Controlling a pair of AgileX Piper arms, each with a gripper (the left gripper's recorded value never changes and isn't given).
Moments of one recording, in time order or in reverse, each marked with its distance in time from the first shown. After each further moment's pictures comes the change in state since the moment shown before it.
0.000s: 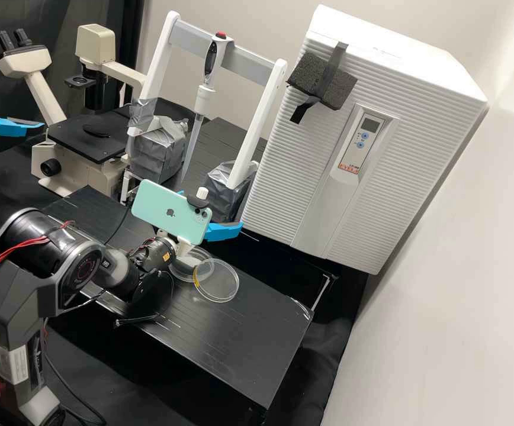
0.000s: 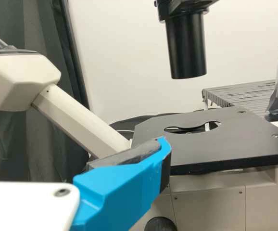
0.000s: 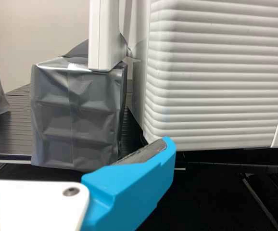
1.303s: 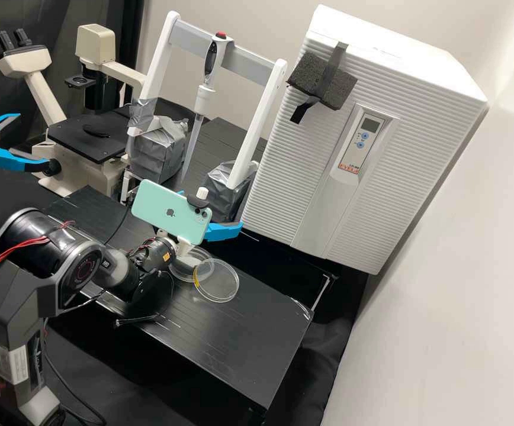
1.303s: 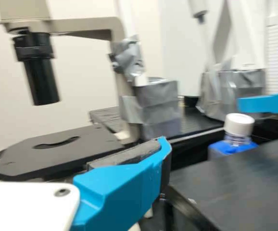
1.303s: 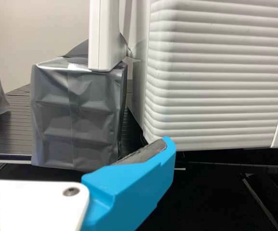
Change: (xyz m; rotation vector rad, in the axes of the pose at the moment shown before) left arm -0.075 -0.003 0.061 -0.060 -0.460 -0.023; right arm 0.000 0.000 0.000 0.000 0.000 0.000
